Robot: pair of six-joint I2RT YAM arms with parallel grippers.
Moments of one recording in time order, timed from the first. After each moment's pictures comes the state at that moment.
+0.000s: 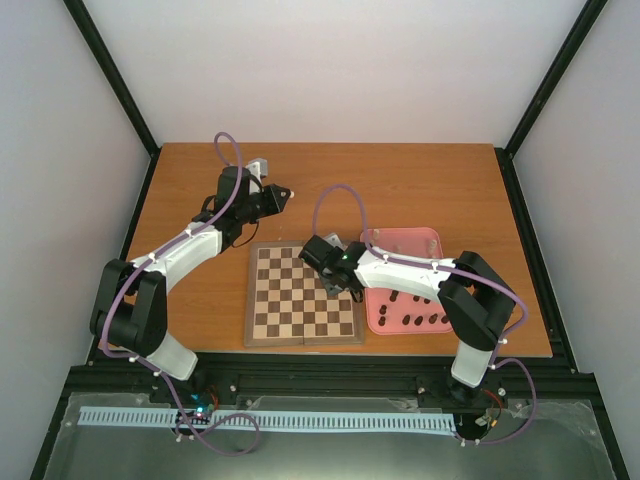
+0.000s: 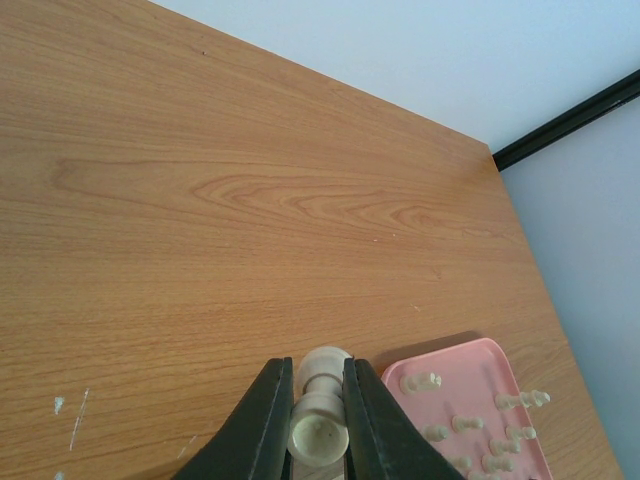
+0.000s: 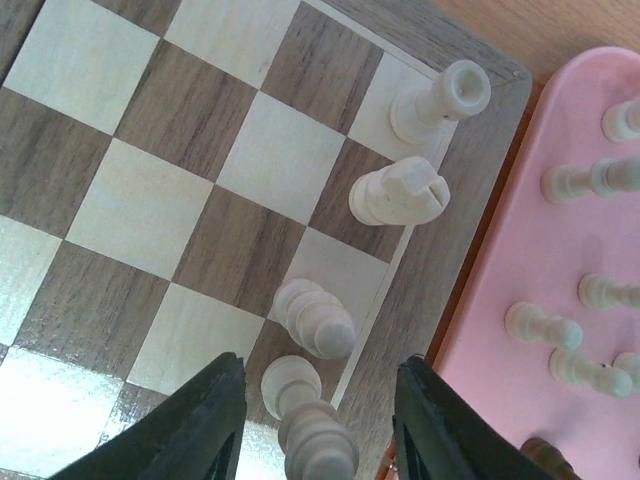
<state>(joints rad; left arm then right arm) -0.33 1.55 1.02 0.06 0.29 -0.60 0.96 1.77 1.19 -0.70 0.40 0.41</state>
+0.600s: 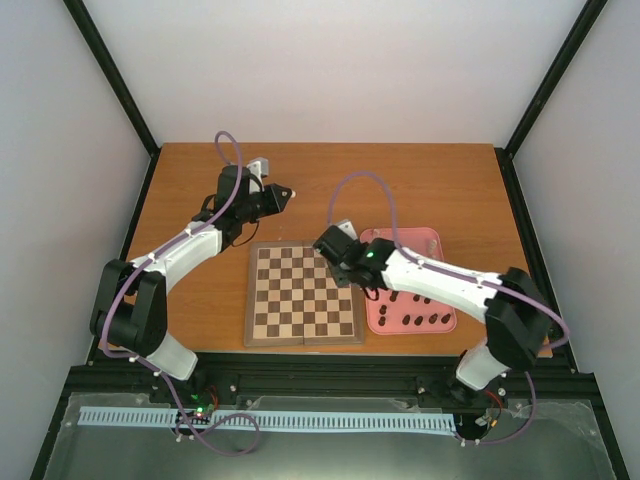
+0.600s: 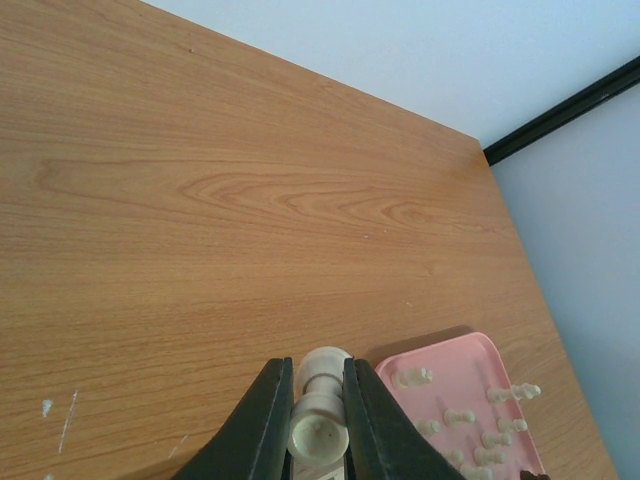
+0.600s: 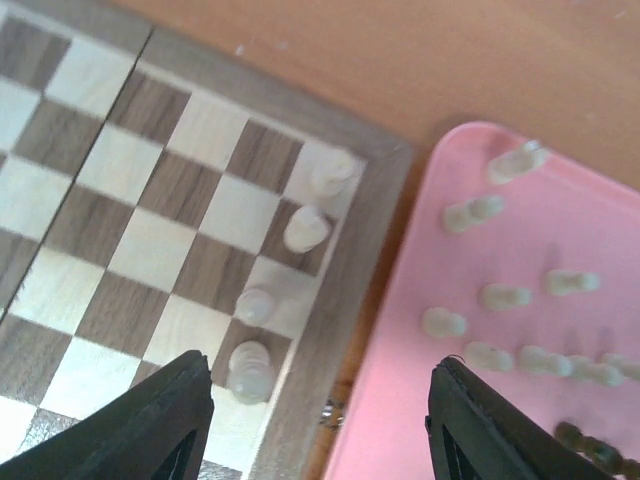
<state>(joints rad) -0.33 1.55 1.02 0.05 0.30 -0.60 0.95 1.61 1.16 -0.71 0.43 0.41</state>
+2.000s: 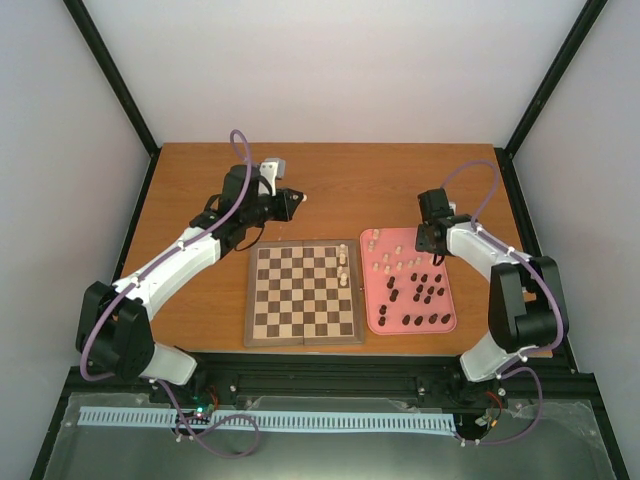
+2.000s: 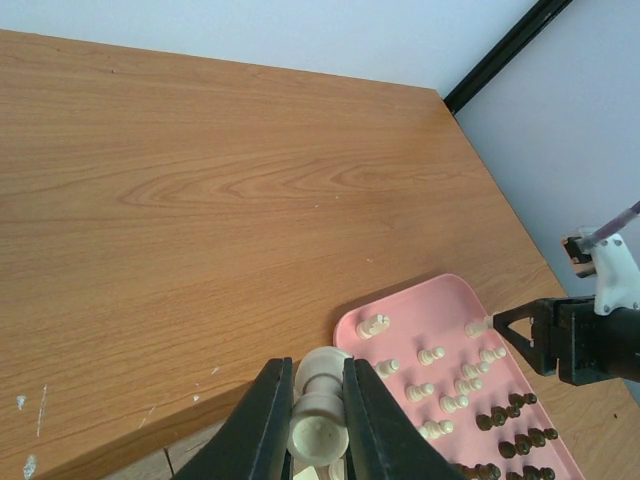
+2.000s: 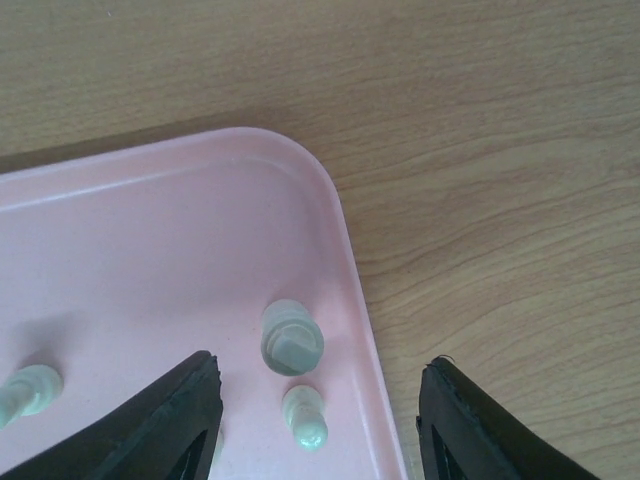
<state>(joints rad) -0.46 1.42 1.08 -0.13 0.25 -0.44 0.21 1.58 0.98 -0.53 0.31 0.33</state>
